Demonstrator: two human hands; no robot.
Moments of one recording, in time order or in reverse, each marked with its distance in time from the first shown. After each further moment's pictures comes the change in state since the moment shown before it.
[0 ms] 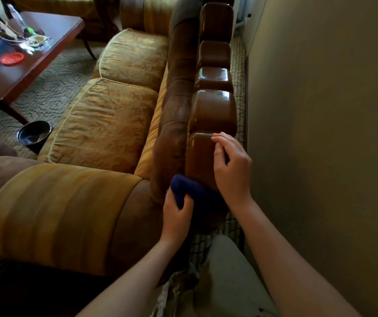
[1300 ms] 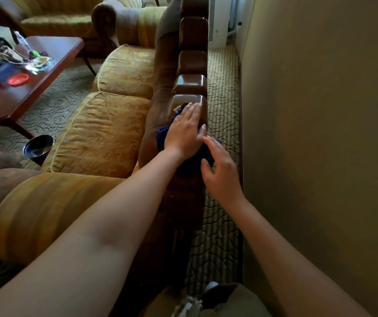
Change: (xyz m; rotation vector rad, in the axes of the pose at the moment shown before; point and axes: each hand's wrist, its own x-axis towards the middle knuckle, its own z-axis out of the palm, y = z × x) left_hand 0.103 0.129 0.075 0.959 -0.208 0.548; right_hand -0.016 0.014 -0.059 0.064 -0.232 0.011
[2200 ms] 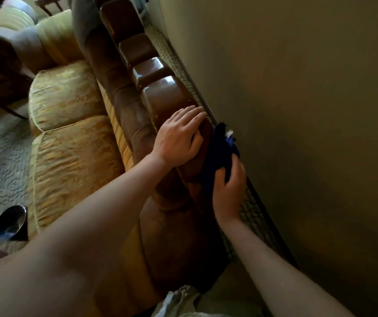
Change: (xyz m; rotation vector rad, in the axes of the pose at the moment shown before) left_hand -0.012 -0.063 -0.010 0.103 -0.094 0.789; right_hand -0.058 0.000 0.137 0.040 0.753 0.719
